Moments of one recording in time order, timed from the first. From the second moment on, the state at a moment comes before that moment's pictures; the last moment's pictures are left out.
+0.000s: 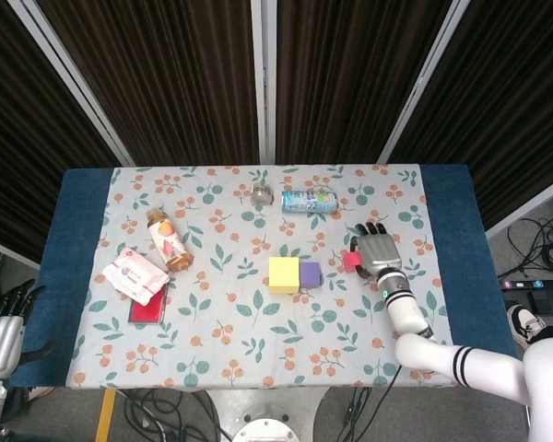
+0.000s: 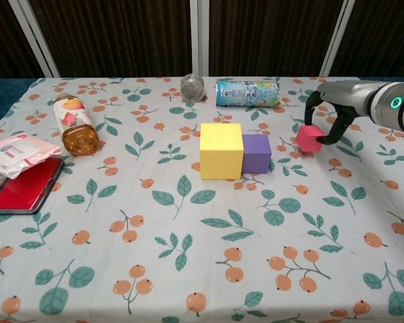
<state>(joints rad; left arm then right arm) -0.02 -1.22 -0.01 -1.47 1.47 1.48 0.02 0.88 -1.53 0.15 -1.42 -0.53 0.88 -0.63</state>
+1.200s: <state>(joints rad) -0.02 -1.25 -0.01 -1.42 1.47 1.47 -0.03 0.88 -1.67 0.15 -1.47 -0.54 1.04 -0.71</state>
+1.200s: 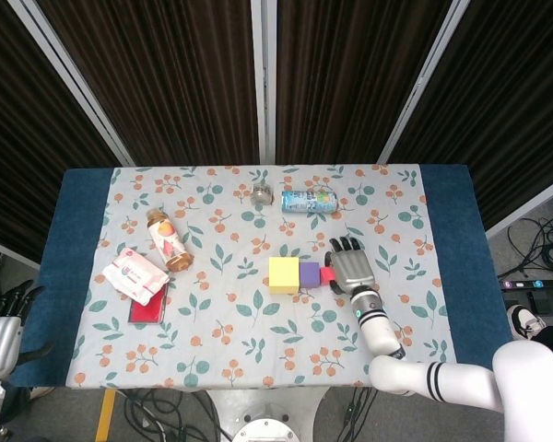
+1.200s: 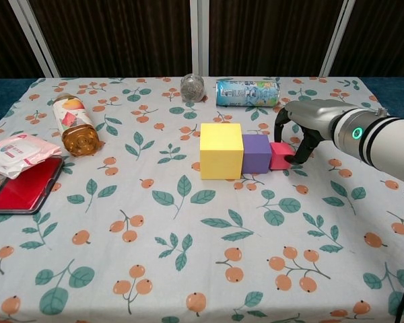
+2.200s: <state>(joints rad) -0.02 -1.25 -0.01 -1.40 1.47 1.47 -0.05 0.87 -1.70 0.17 -1.46 -0.55 1.04 -0.72</state>
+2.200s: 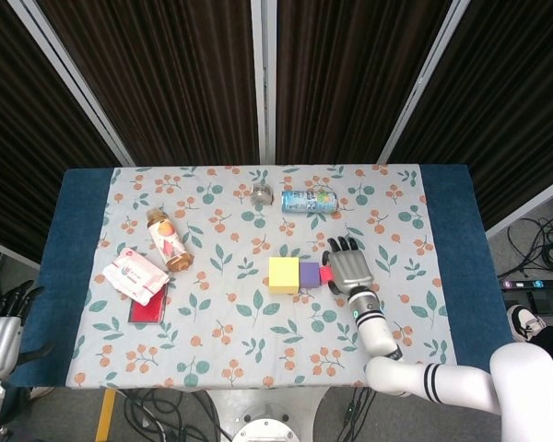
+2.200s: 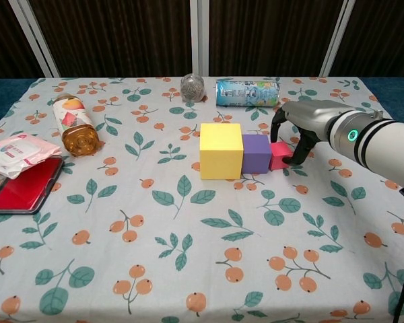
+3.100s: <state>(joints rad) -0.02 -1.24 -0.01 -1.44 1.48 1.49 -0.01 0.75 -1.41 0.16 -1.65 -0.59 0.77 -0.35</state>
